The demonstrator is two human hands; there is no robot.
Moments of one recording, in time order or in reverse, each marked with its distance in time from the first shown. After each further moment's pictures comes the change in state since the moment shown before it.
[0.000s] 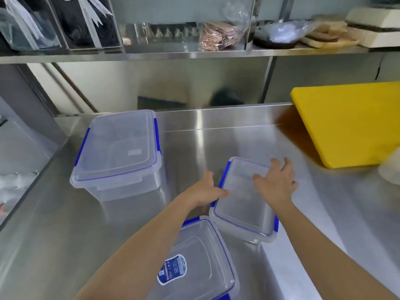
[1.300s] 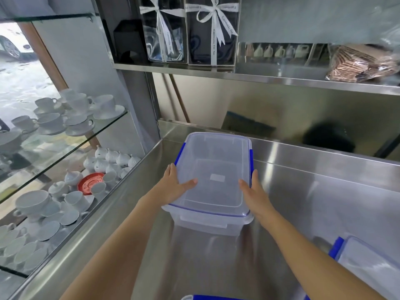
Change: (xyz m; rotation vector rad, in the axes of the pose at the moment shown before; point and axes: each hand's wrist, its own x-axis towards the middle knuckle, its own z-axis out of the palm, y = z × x) left_hand -0.032 -0.159 -0.207 -0.127 0.612 -0.253; right_hand -0.006 -0.208 0.134 0.511 -0.767 -0.289
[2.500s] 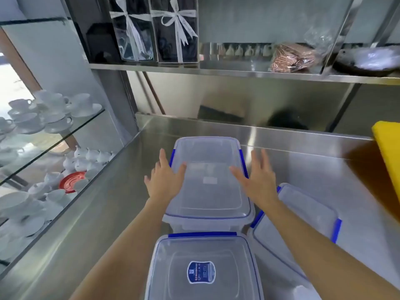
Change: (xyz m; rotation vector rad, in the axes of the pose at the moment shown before) left_hand -0.106 0.039 0.070 0.129 0.394 0.064; right_hand -0.099 0.035 -0.080 -0.574 0.347 -0.235
